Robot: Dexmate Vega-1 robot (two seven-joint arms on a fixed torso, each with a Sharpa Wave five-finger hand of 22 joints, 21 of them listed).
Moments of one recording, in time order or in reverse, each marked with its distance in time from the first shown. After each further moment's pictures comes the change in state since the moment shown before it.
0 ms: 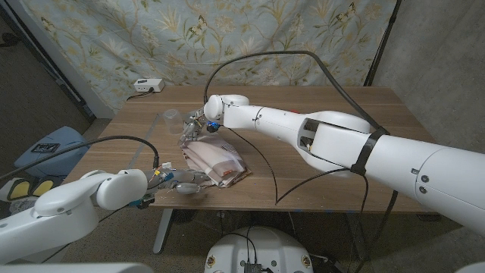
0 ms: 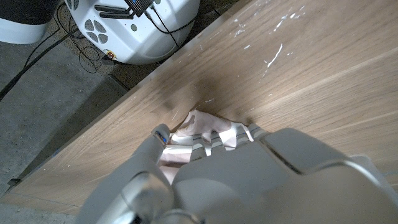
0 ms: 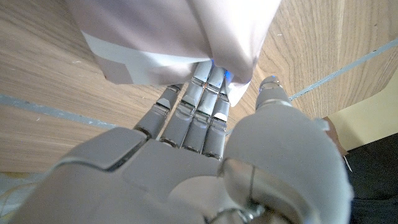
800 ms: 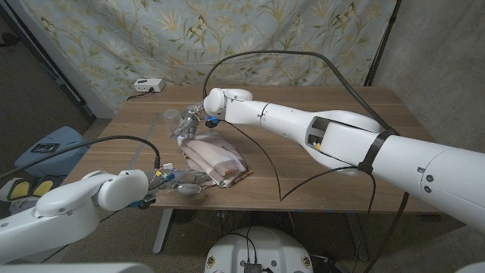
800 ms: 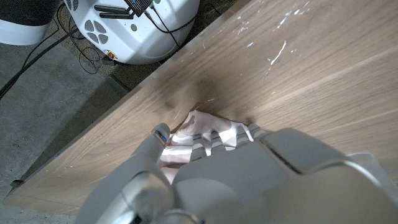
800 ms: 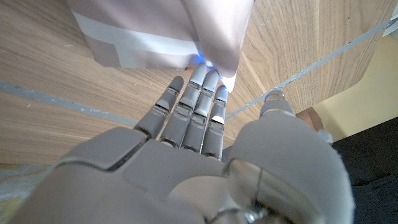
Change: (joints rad) left arm 0.003 0.016 0.007 -0.006 -0.003 0.004 0.017; left_hand 0.012 -0.004 0.006 -0.008 0.000 0.005 0.006 -0.004 -0.001 0.000 0.000 0.000 -0.001 0.000 0.000 0.000 0.000 0.000 0.000 0.000 -0.002; right arm -0.006 -0.060 0.034 -0.128 -0.001 -0.020 0.038; right_hand -0.096 0.013 -0.022 0.035 0.012 -0.115 -0.001 -0.076 0.000 -0.122 0.043 -0.055 0.011 -0.079 0.025 -0.033 -0.035 -0.048 0.018 -0.028 0.005
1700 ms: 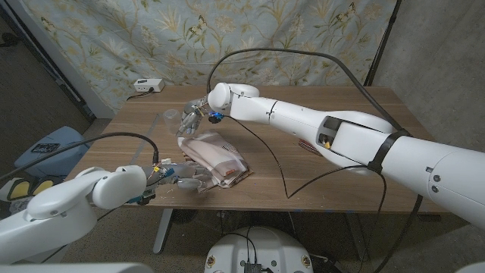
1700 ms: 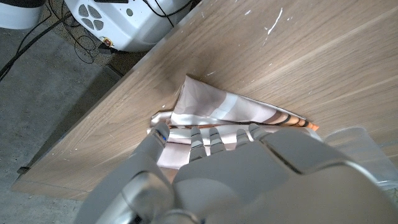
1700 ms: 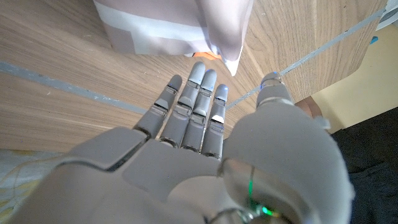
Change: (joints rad) left arm 0.029 -0.084 -0.085 -0.042 0.065 -0.033 -0.036; left_hand 0.009 -0.001 -0.002 -0.010 -0.004 0.013 -0.005 0.004 0.002 0.010 -0.002 0.001 0.001 -0.006 -0.006 0.000 0.000 0.000 0.000 0.000 0.000; right arm -0.010 -0.095 0.026 -0.171 0.005 -0.067 0.008; right_hand 0.127 -0.030 0.015 -0.098 0.015 0.017 0.016 0.000 -0.005 -0.004 0.026 -0.008 0.000 -0.010 0.015 0.013 -0.014 0.005 0.030 0.000 0.000
